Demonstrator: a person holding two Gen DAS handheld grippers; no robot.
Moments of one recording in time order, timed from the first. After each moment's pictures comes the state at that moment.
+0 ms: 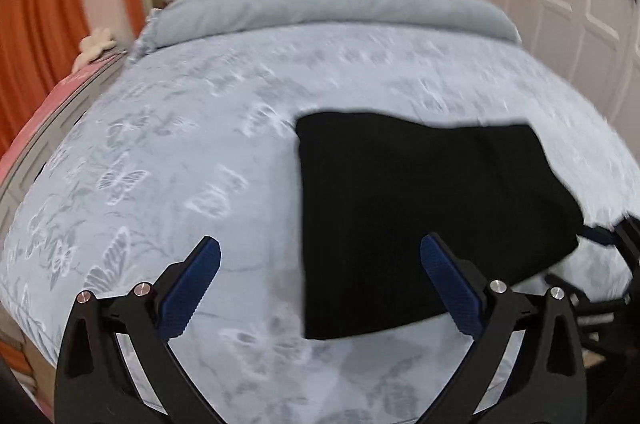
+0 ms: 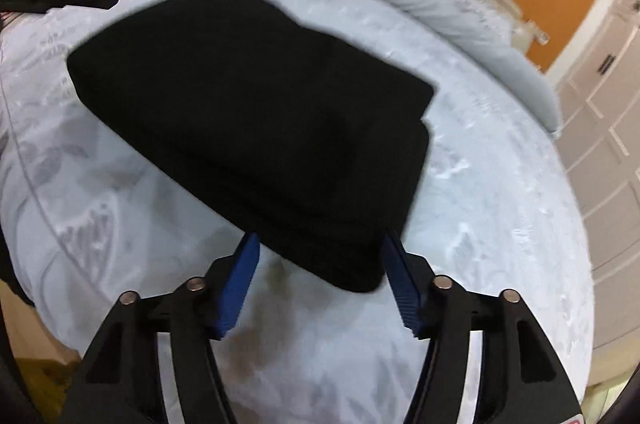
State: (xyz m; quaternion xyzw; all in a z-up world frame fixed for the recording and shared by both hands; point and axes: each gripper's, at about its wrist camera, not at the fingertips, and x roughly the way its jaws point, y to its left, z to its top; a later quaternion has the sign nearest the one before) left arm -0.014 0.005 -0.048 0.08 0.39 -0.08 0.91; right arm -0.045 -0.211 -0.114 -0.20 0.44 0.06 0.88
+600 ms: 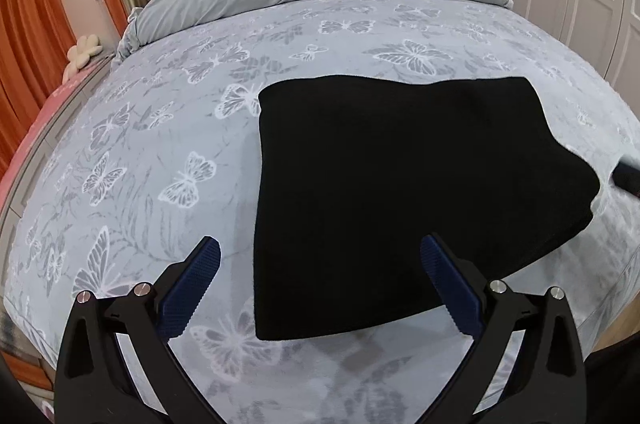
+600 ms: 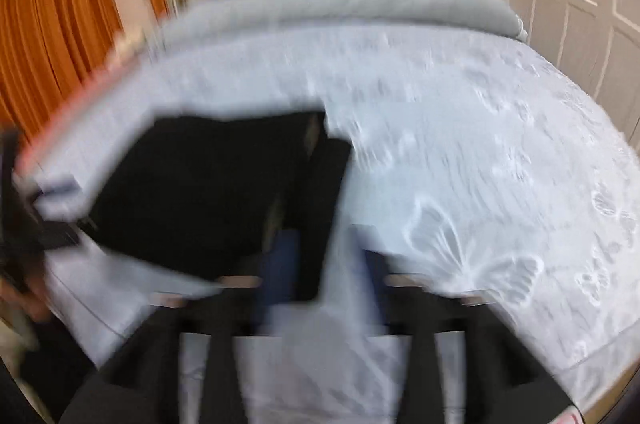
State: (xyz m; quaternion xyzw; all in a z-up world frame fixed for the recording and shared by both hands) left arm -0.003 -0.012 -0.069 0.11 0.41 -0.08 0.90; right arm -0.049 -0.302 -0.059 0.09 0.38 0.03 0.92
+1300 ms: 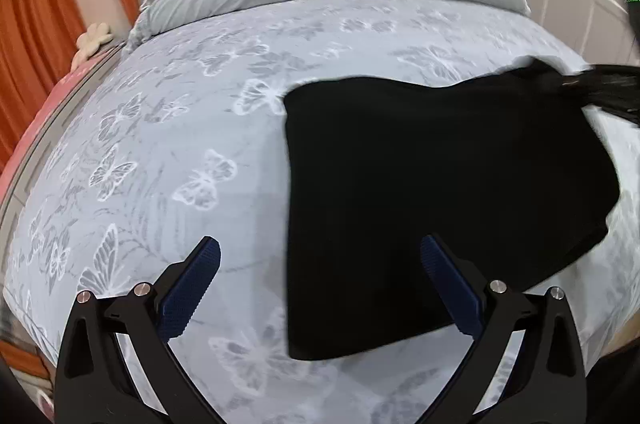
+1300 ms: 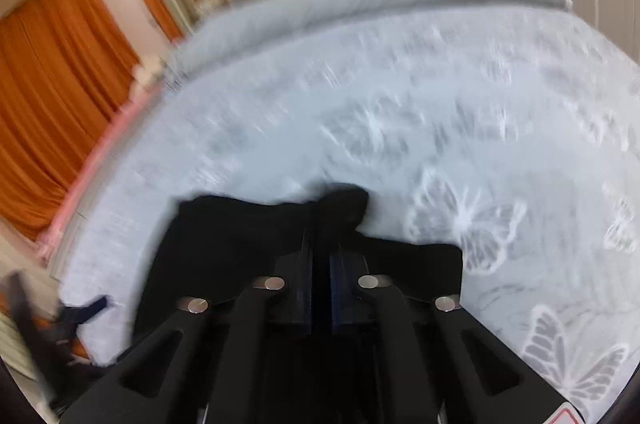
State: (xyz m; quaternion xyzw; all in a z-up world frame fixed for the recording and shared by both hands) left arm 0.014 0.010 -0.065 0.09 0.42 -0.06 0.90; right arm 0.066 -0.263 -0.037 0.17 0.39 0.09 0.90
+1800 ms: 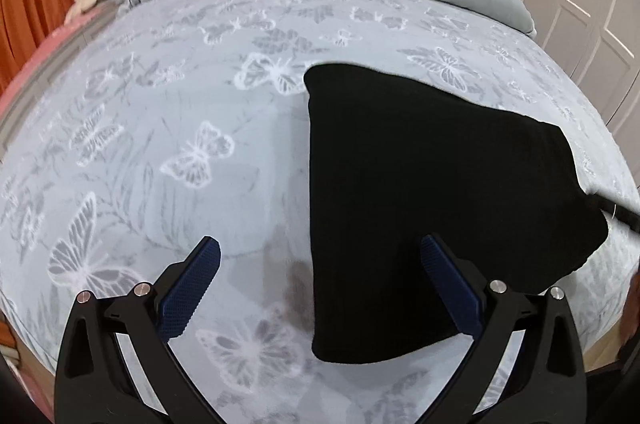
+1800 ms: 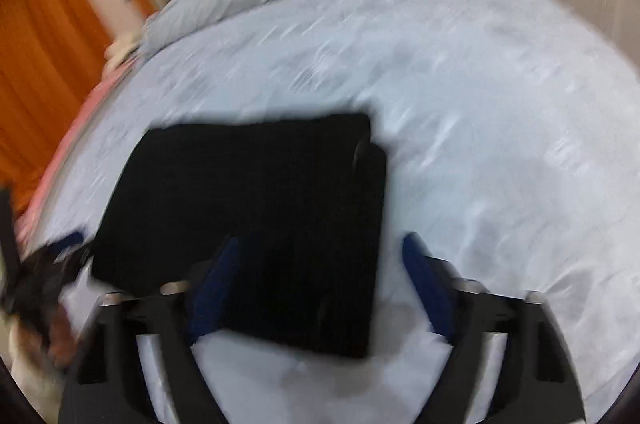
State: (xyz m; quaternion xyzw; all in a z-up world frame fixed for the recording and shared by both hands) left arm 0.028 0.034 -0.075 0.01 0.46 -0.07 0.88; right arm 0.004 -0.268 -0.091 0.14 0.47 0.08 0.87
